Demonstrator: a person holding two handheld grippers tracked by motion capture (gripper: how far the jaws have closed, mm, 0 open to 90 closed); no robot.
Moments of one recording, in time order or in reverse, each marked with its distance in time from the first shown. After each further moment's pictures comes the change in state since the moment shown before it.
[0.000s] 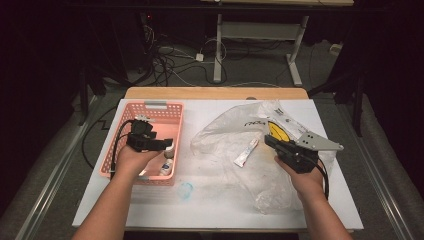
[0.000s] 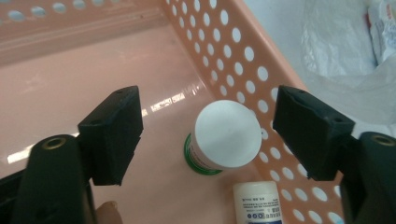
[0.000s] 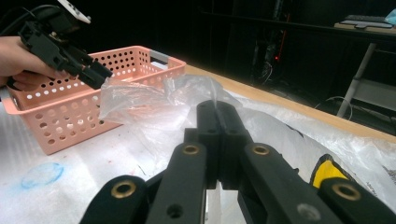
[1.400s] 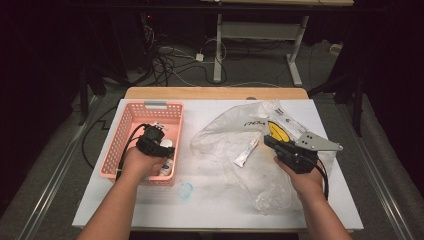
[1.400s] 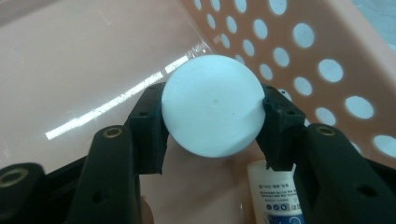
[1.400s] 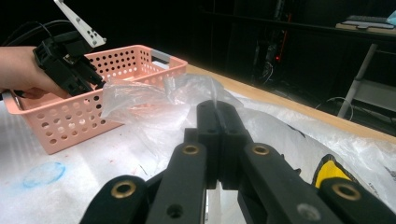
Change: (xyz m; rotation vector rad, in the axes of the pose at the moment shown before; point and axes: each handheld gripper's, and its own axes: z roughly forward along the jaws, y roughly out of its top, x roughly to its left) left arm -0.012 -0.002 0.027 0.170 0.080 0.124; right arm 0.002 0.000 0.000 0.005 0.001 0.000
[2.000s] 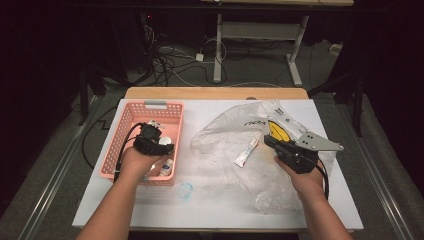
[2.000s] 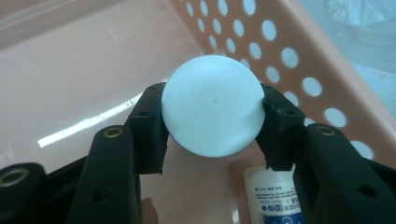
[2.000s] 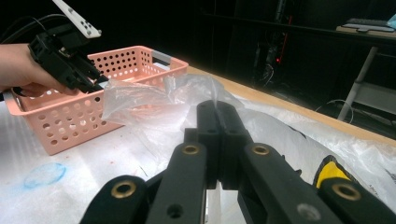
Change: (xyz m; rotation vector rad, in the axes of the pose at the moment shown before) left arm 0.001 -0.002 -0.014 -0.095 -0.010 -0.022; right arm 0.000 0.001 -0.001 -0.007 0.006 -0.007
